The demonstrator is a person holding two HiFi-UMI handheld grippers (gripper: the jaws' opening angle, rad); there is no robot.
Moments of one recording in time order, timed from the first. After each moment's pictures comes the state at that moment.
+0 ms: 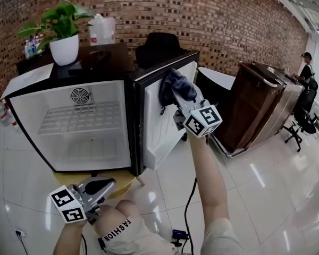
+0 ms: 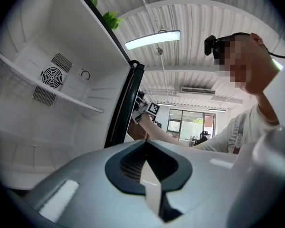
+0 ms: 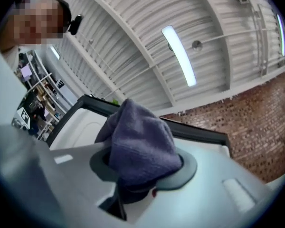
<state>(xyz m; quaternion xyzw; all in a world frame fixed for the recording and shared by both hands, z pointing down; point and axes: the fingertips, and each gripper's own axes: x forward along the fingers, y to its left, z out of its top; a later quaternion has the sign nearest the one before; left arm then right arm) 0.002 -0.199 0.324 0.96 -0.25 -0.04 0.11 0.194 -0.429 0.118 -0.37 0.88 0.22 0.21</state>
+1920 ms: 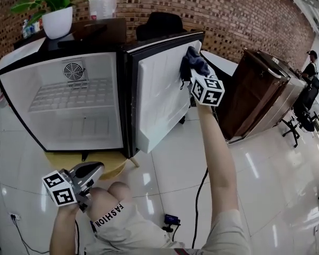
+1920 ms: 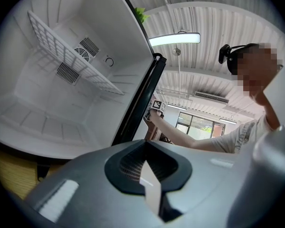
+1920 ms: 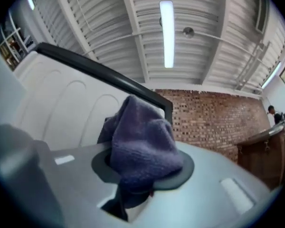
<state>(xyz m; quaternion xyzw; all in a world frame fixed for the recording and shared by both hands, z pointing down) -0.015 -0.209 0.376 0.93 -0.30 -0.05 0.20 0.294 -0.537 0.173 -0.57 0.80 0.15 0.07</state>
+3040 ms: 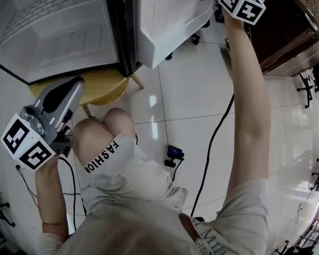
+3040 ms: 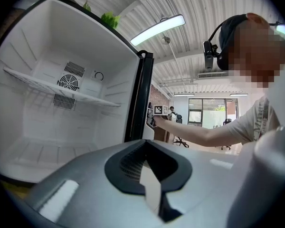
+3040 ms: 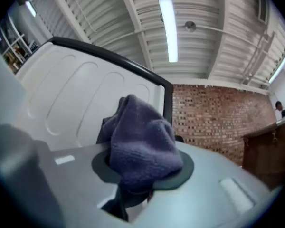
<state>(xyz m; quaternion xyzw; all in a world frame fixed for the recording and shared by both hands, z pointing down) -0.005 -0.219 0.346 0.92 -0.38 0.01 0.09 0.292 -0.558 0.214 -0.56 0.82 0.15 0.04</state>
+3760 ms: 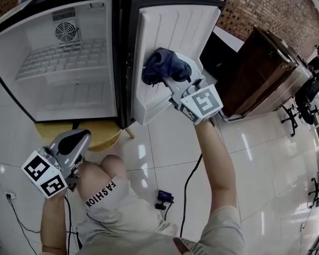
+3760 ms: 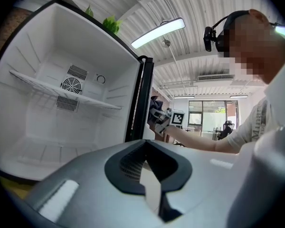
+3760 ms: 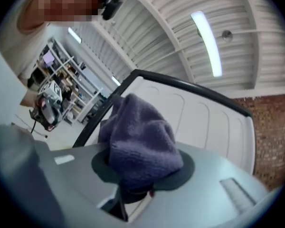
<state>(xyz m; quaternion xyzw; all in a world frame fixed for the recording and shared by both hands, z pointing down) -0.010 -0.208 0.350 0.92 -0.38 0.00 0.09 0.154 -0.374 0.234 -0.32 0.90 0.28 0.05</state>
